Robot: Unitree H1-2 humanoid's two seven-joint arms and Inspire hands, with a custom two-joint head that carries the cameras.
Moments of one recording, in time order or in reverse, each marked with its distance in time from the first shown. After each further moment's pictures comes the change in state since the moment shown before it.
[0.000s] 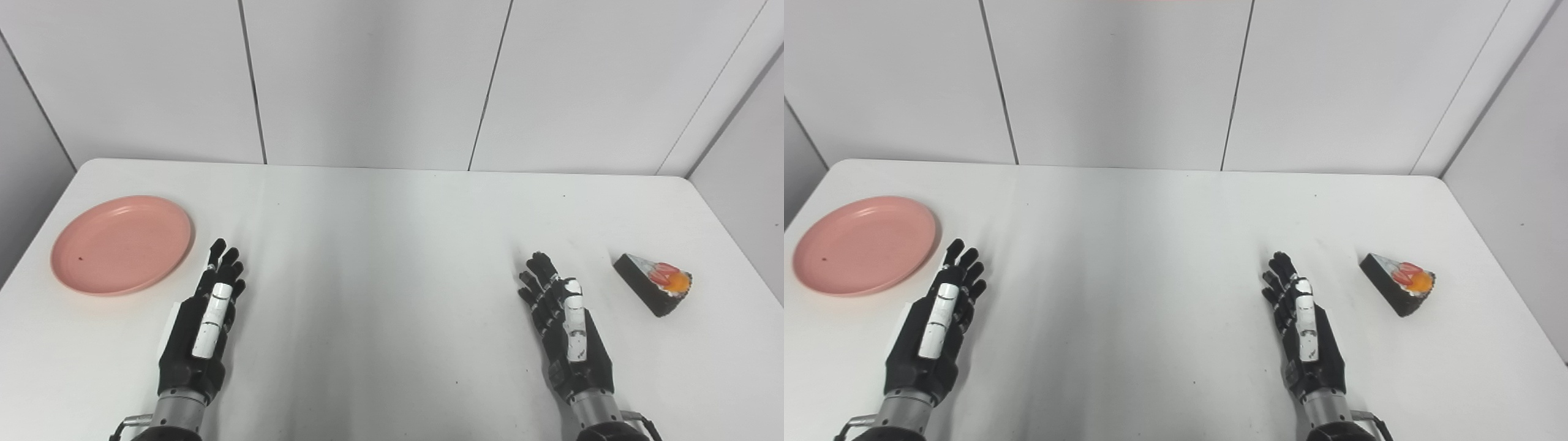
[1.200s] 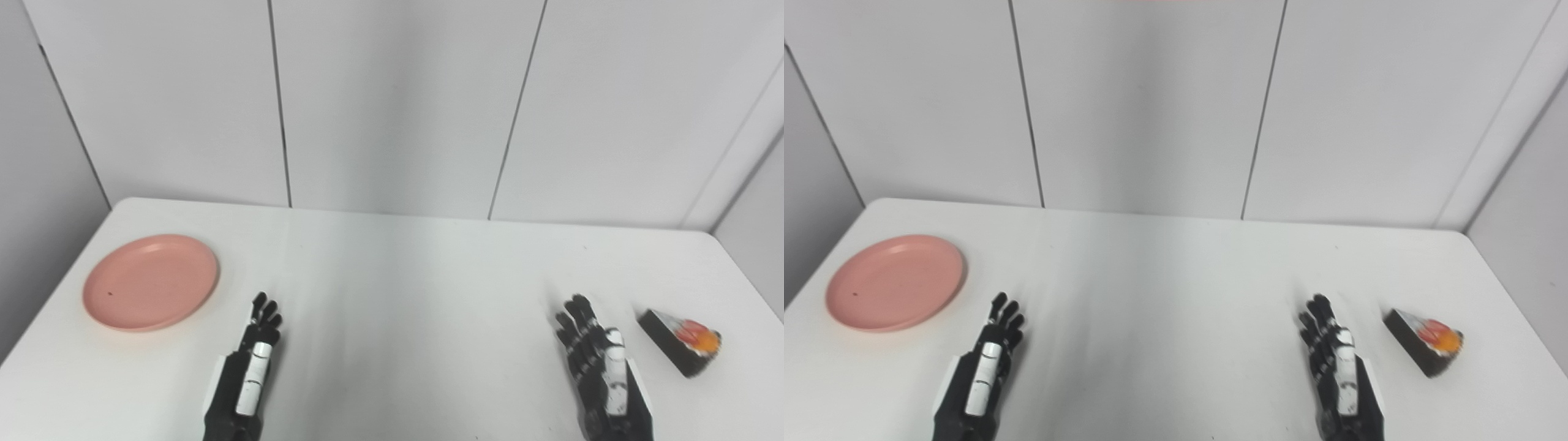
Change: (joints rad) left arm 0.002 -0.030 -0.060 0.205 0.091 -0.241 0.002; right arm -0.044 -0.046 -0.037 0.153 0.052 -0.152 0.079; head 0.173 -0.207
